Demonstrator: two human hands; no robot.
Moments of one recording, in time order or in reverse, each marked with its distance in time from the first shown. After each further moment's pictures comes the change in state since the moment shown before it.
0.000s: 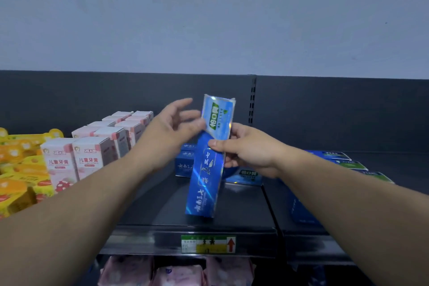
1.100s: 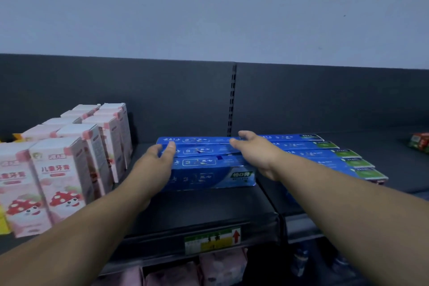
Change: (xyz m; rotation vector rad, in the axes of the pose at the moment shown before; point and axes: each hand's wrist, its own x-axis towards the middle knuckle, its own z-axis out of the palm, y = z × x) left_hand 0.005 -0.093 -0.023 0.462 0.061 -0.436; right_hand 0.007 0.047 -0.011 -0.291 0.515 0.327
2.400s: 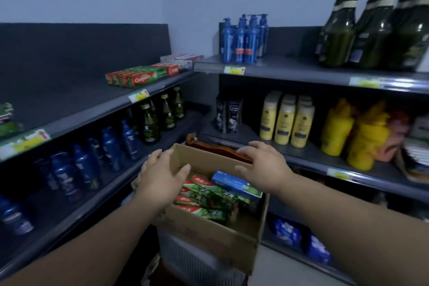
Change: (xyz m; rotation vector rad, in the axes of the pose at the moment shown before) left_hand -0.490 0.135 0.391 0.336 -0.716 0.732; right_hand -0.544 0.368 -0.323 -0.667 0.618 0.528
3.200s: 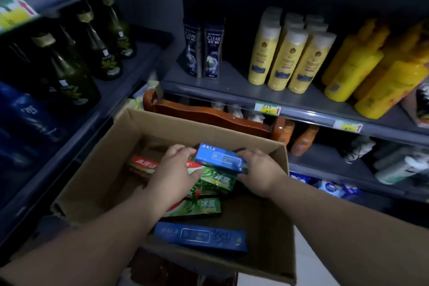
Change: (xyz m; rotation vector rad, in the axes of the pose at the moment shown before) left_hand 0.150 -0.044 0.182 0.007 -0.511 0.185; right_hand 0.119 0.079 0.158 -0.014 -0.387 0.335
